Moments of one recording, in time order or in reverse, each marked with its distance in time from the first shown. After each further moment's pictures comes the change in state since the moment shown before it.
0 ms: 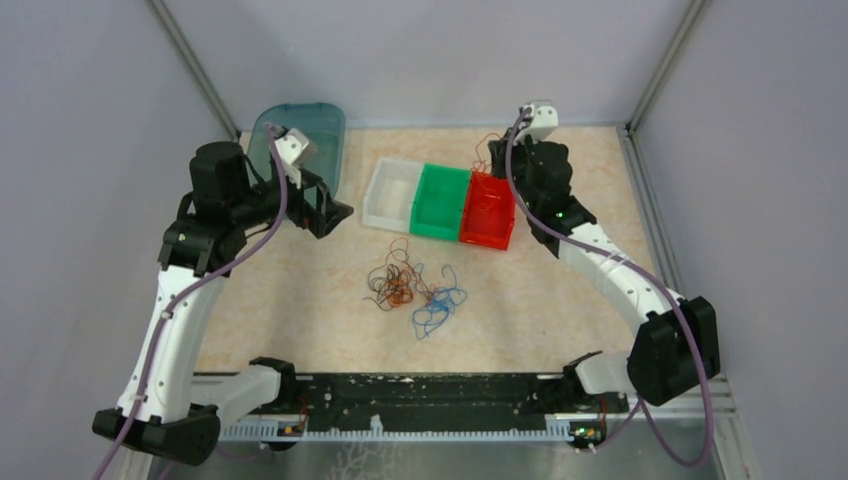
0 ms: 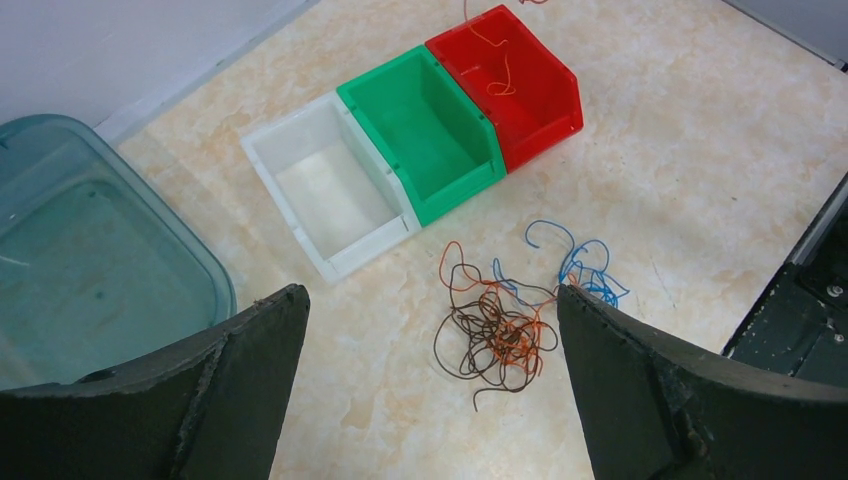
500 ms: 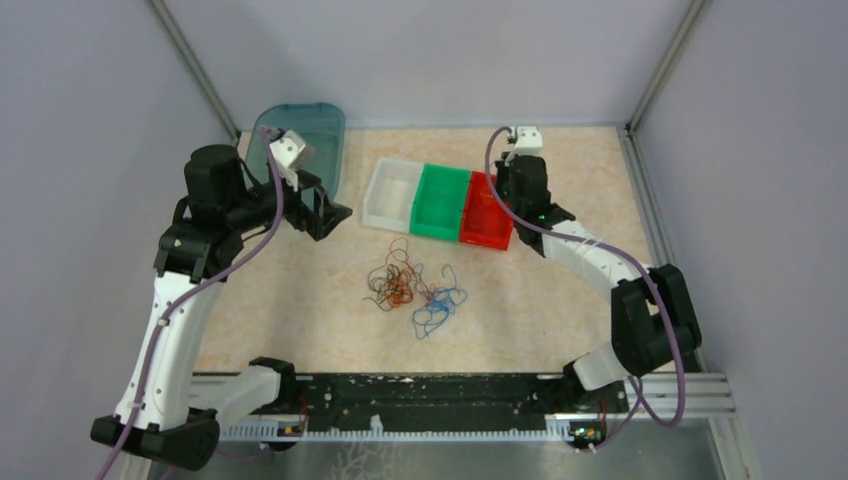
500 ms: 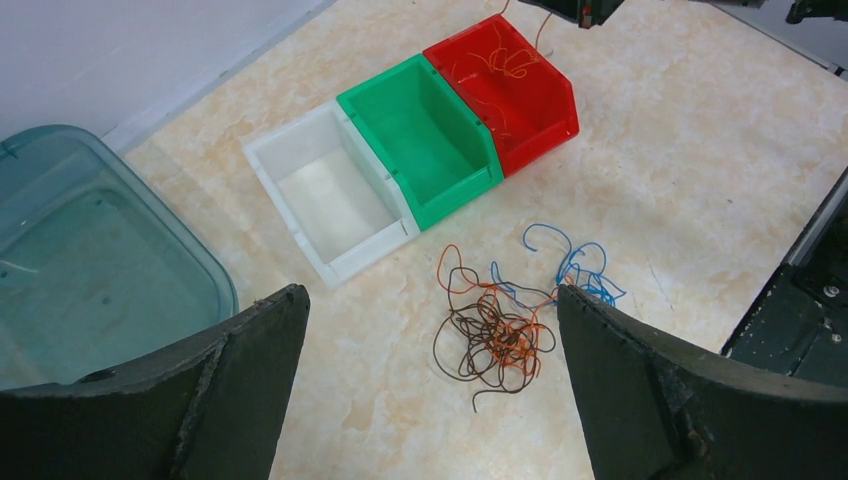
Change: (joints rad) left arm 0.000 -0.023 -0.005 -0.004 0.008 0.000; right arm -0.006 0.122 -0.090 -0.016 0.153 -0.056
